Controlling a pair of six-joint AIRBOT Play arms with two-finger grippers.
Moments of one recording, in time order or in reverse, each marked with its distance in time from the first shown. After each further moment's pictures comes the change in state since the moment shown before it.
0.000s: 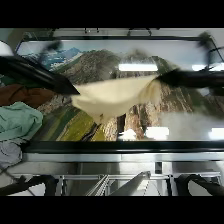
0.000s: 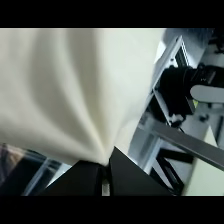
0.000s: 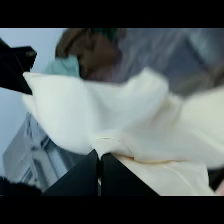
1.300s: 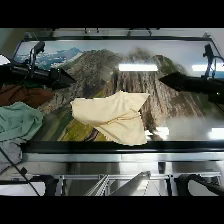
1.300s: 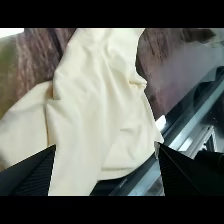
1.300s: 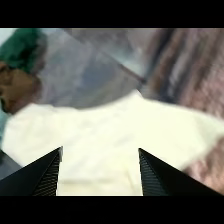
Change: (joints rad) left arm 0.106 -0.214 -0.123 -0.013 0.272 0.085; right arm -0.031 -0.140 -0.156 -0.148 -0.250 -0.008
